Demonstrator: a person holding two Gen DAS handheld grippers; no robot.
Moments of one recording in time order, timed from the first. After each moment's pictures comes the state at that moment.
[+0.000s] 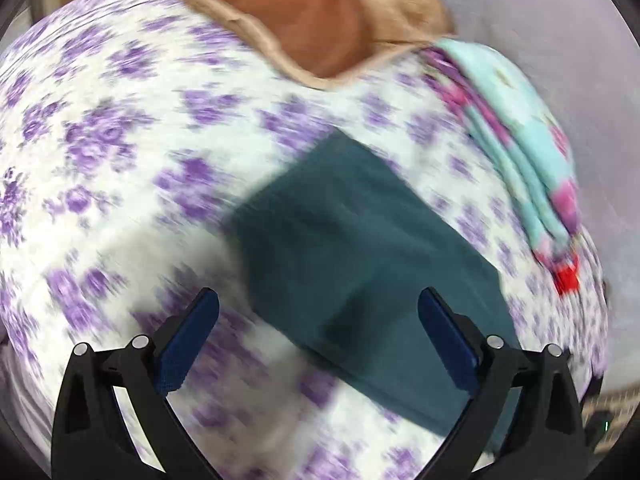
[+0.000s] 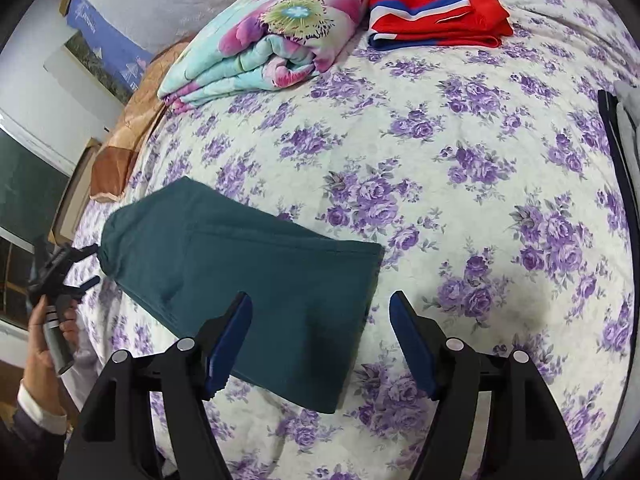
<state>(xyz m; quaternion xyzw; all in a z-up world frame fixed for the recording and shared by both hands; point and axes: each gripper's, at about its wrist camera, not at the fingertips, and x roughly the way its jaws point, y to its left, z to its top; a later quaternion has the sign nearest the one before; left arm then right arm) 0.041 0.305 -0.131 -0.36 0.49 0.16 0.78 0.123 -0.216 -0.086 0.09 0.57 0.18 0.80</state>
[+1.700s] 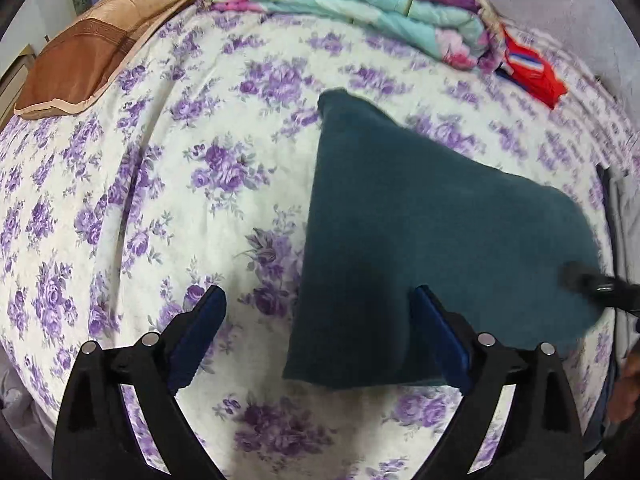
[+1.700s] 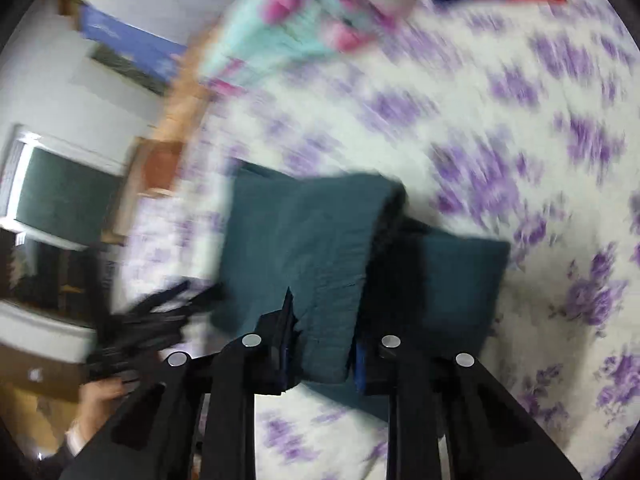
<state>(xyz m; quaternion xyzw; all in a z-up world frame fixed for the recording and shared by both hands) 0.078 0.084 -0.111 -0.11 0.56 0.03 0.82 0.138 -0.175 -0.080 0.18 0.58 0.29 0.74</state>
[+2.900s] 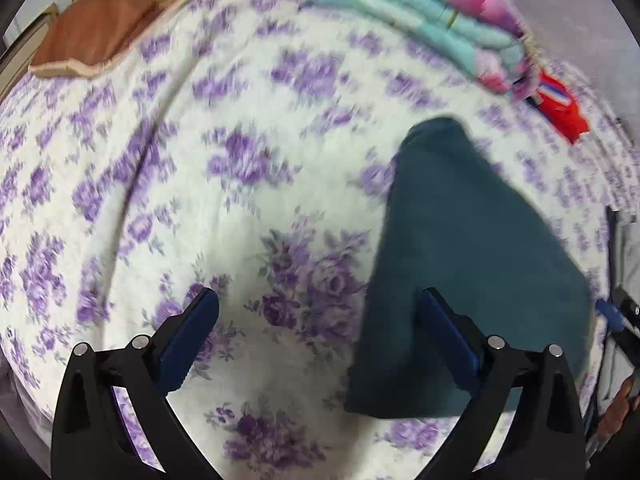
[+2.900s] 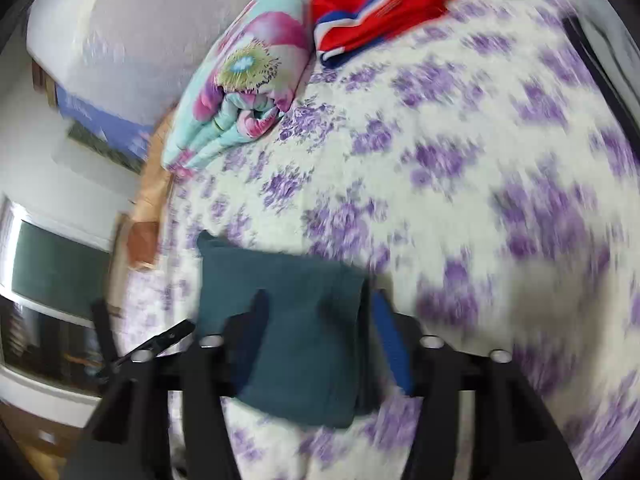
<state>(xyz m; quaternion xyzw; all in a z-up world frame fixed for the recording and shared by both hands) 0.094 0.100 -0.119 -0.15 0.56 0.06 0.81 0.137 -0.276 -0.090 0.26 0.55 0.19 0.77</state>
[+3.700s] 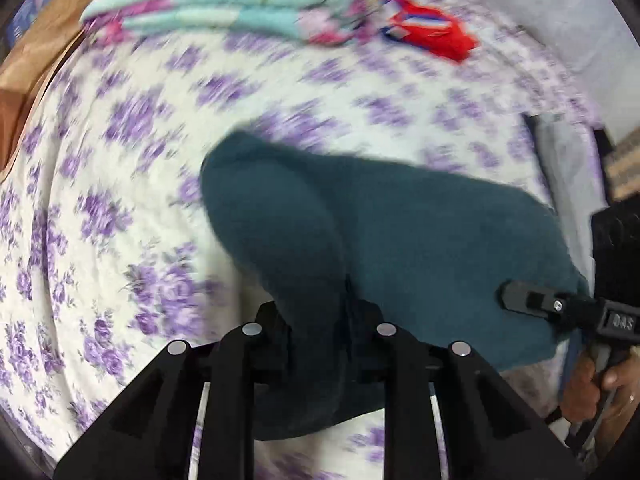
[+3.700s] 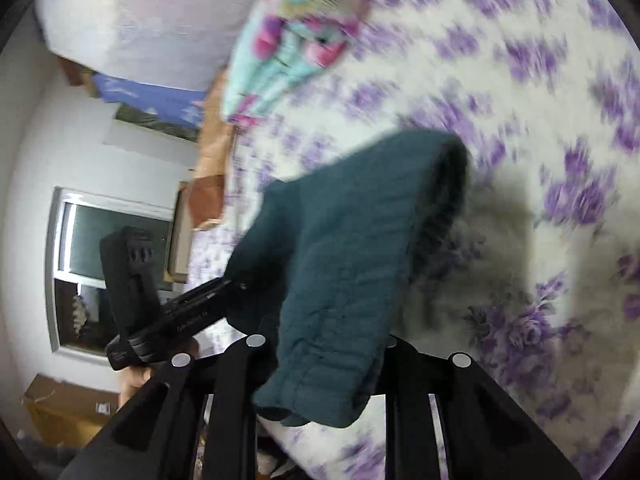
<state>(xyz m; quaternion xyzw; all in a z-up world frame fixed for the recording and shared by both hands) 0.103 0.019 -0.078 -0.08 0.57 -0.13 0.81 0.105 -0.233 -0.089 0.31 0.56 0.30 0.70</state>
